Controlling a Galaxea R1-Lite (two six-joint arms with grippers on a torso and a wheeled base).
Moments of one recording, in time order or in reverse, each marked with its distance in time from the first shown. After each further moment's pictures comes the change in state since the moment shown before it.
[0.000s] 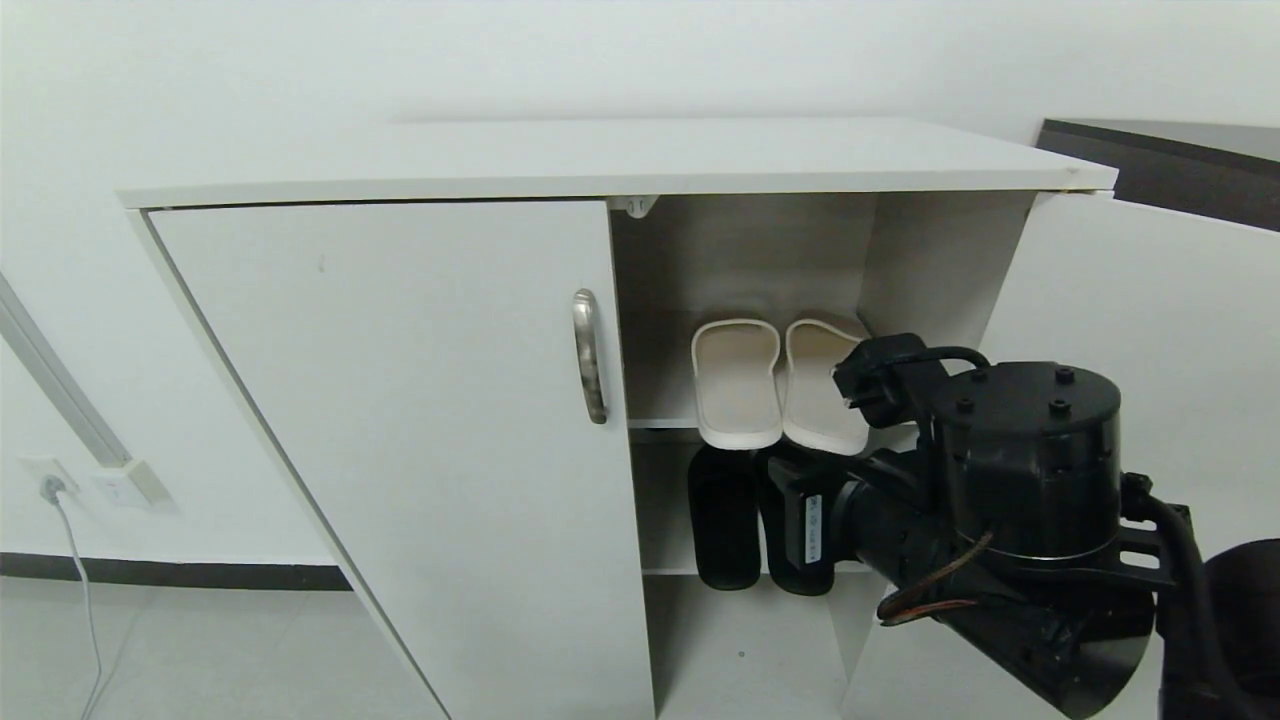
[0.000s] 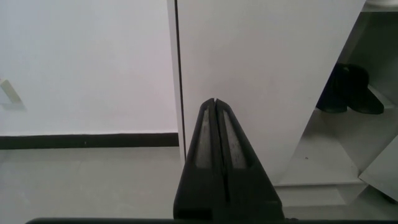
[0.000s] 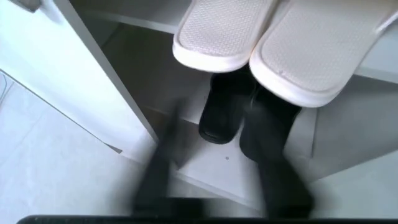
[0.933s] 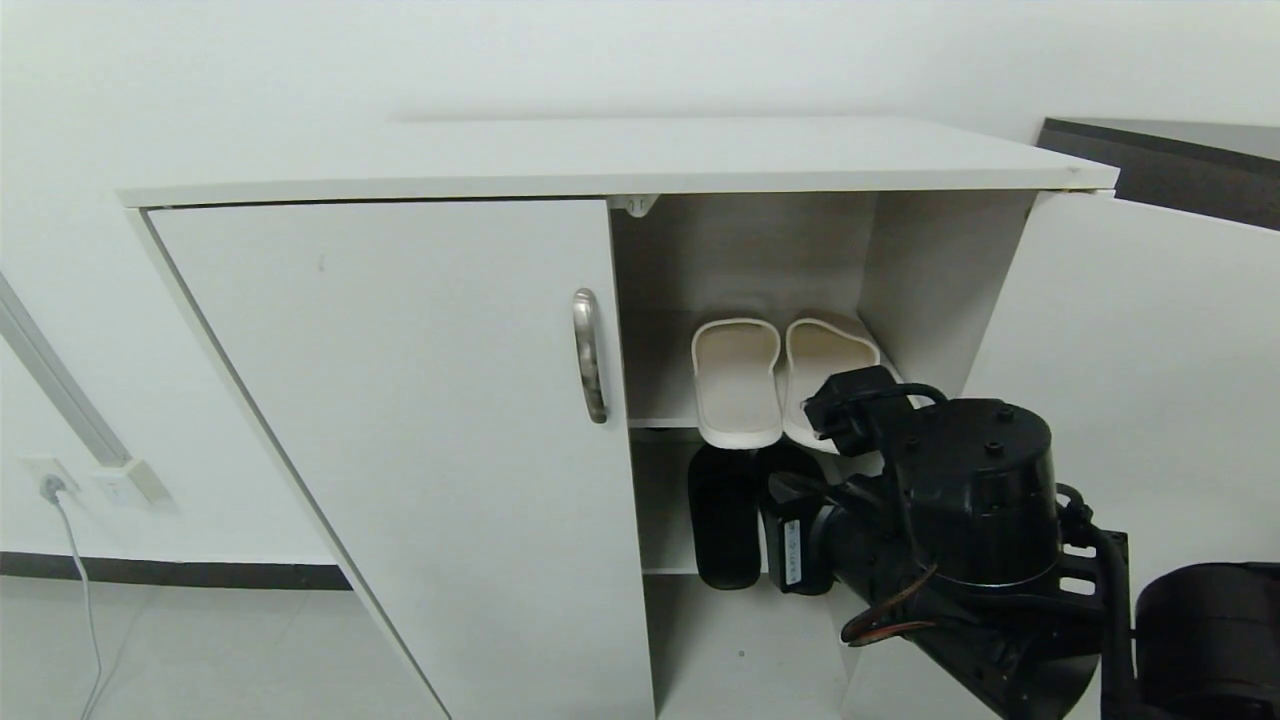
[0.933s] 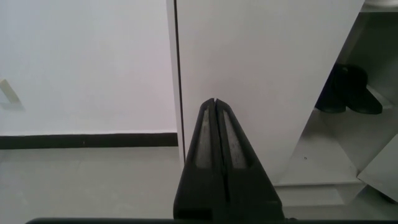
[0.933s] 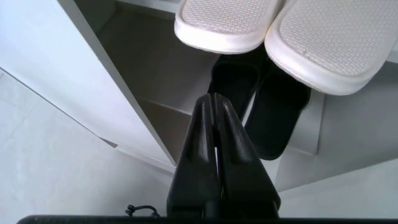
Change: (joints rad) left arm 0.000 0.000 0.000 0.000 -0.003 -0.004; right arm 0.006 0.060 0.021 -0.052 -0.006 -0.001
